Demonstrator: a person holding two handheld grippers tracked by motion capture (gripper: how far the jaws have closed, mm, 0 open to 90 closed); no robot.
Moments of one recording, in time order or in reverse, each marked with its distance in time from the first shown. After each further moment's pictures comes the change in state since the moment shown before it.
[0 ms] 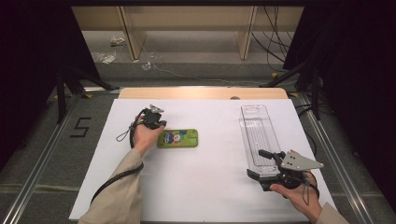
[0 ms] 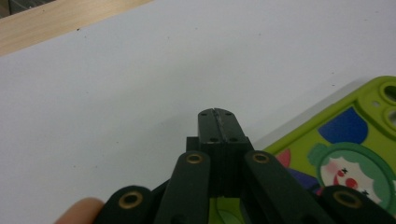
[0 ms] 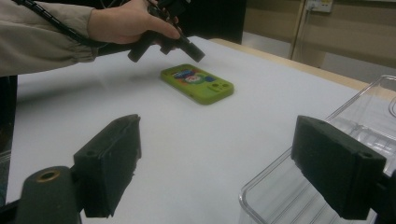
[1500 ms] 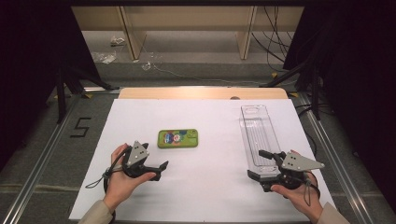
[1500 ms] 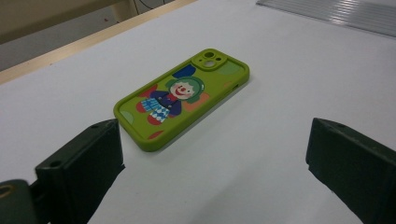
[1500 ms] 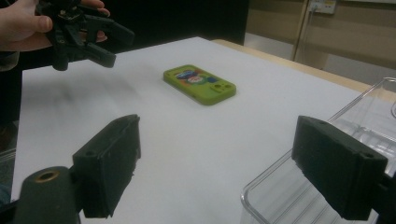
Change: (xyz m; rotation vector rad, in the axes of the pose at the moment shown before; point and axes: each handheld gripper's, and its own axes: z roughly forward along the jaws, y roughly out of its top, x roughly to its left) left arm -0.055 -0.095 -0.125 -0.274 -0.132 0.161; right arm 0.000 0.000 -0.002 -0.003 0.010 -0.006
